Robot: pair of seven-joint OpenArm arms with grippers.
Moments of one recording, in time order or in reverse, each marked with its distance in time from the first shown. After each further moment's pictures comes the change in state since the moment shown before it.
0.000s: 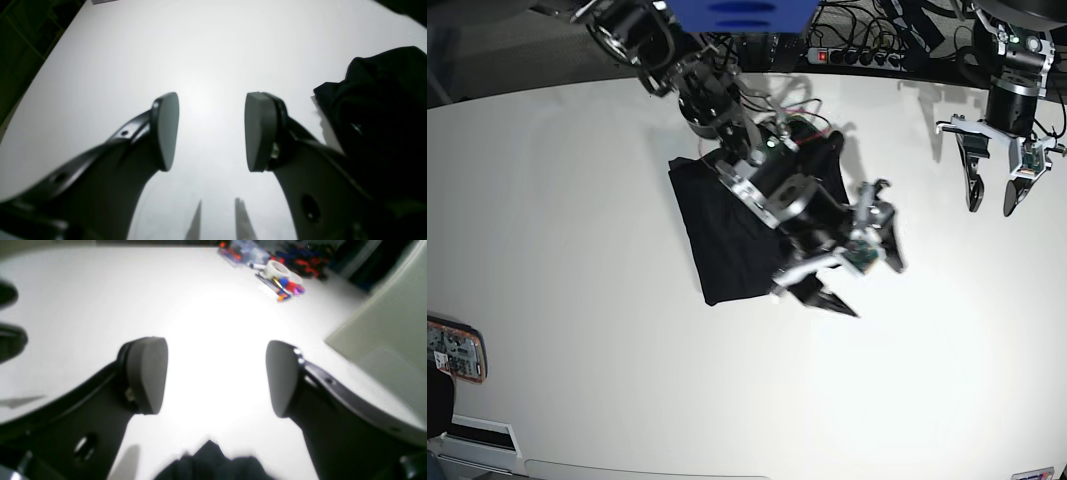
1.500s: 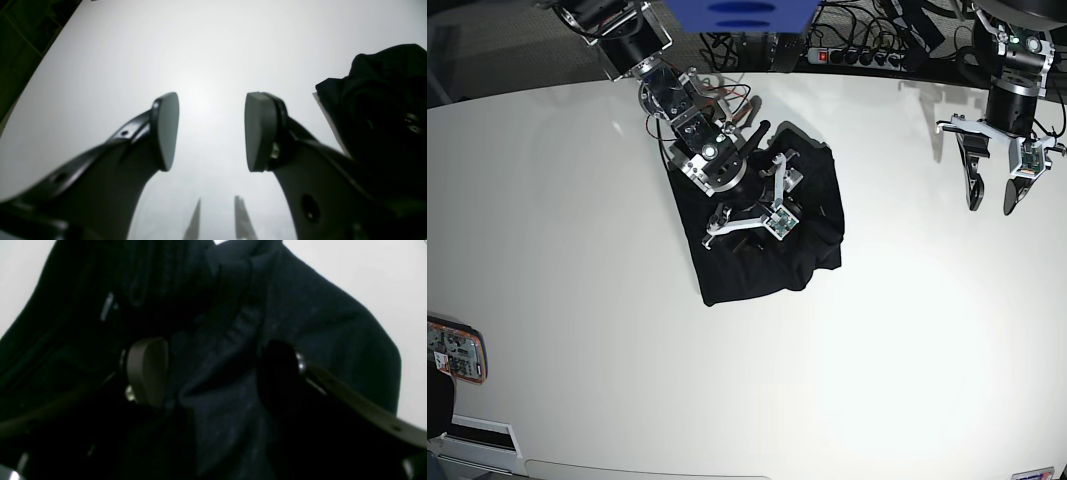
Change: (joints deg) left arm 0.0 -0.2 -0.2 -0.6 0.1 0.0 0.0; right arm -4.0 8.6 7.0 -17.2 0.2 0.3 4.6
